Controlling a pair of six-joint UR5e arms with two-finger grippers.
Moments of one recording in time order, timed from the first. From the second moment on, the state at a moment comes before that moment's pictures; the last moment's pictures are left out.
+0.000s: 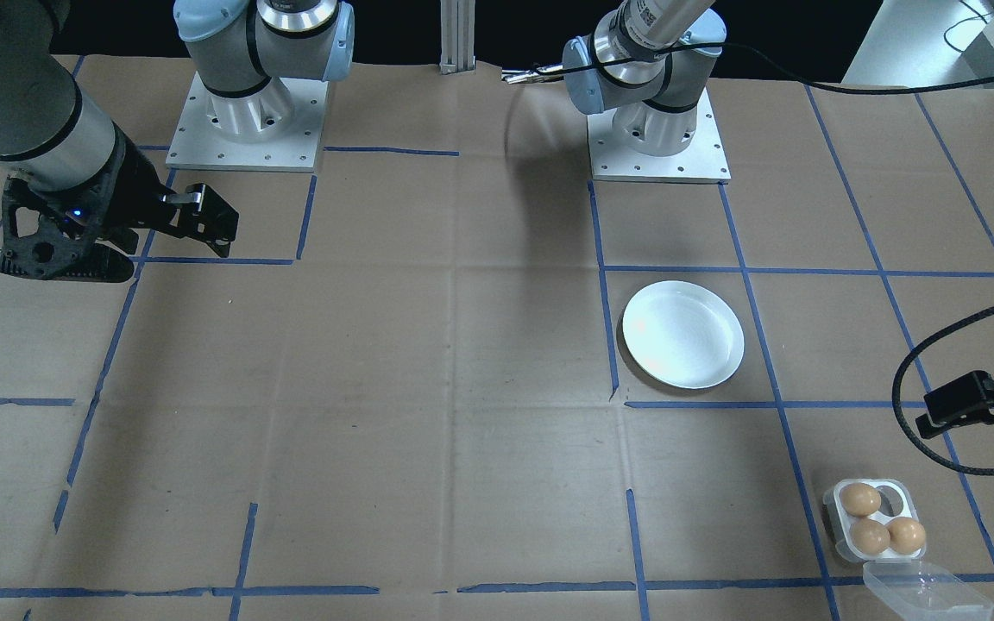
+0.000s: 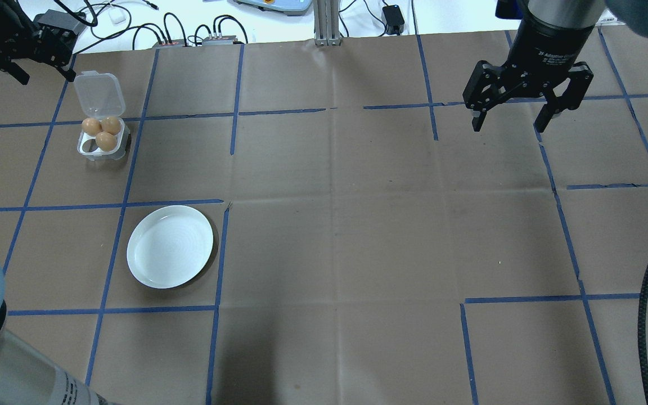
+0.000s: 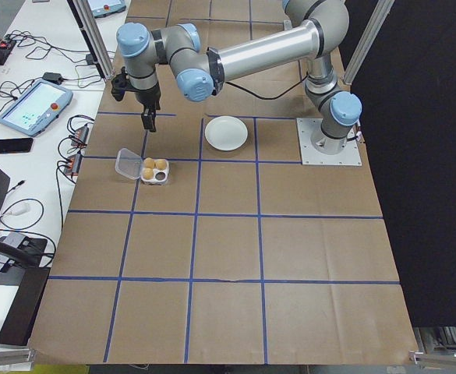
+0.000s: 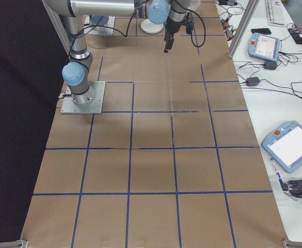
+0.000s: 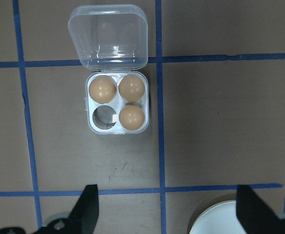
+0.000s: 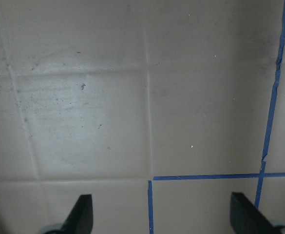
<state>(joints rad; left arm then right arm) -1.17 -2.05 -1.16 -1.50 1.53 0.45 1.51 -1.43 1.43 -1.38 -1.54 -0.02</state>
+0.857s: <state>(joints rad) -1.15 -2.14 -1.45 -1.07 1.55 0.49 1.51 -1.42 1.43 -1.38 -1.54 -0.02</state>
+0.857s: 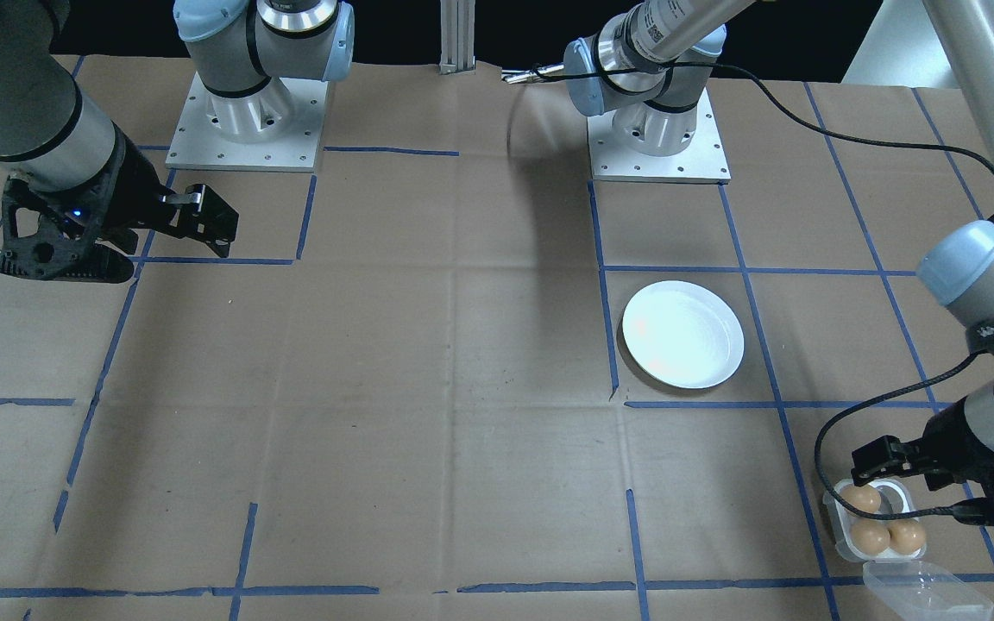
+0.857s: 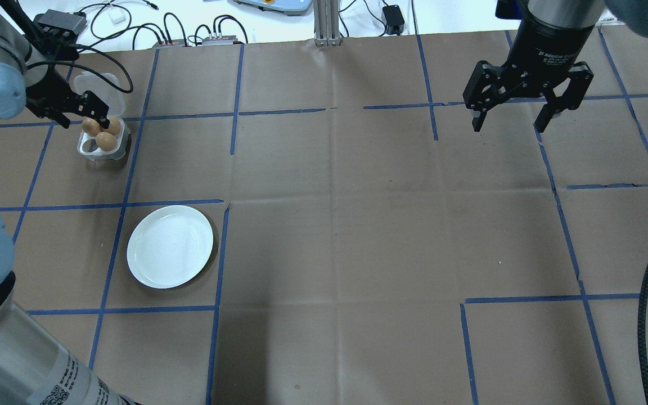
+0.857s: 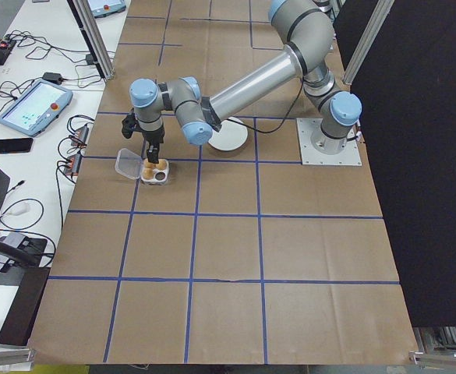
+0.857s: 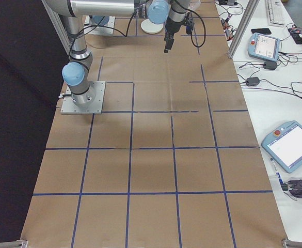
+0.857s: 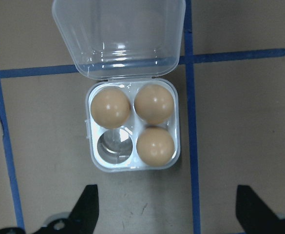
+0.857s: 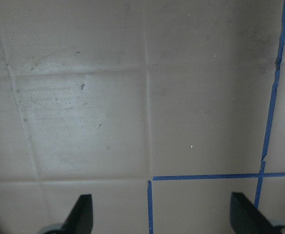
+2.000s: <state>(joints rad) -1.16 -2.20 -1.47 -1.01 1.59 0.50 1.51 -1.42 1.43 -1.38 -1.54 -0.02</state>
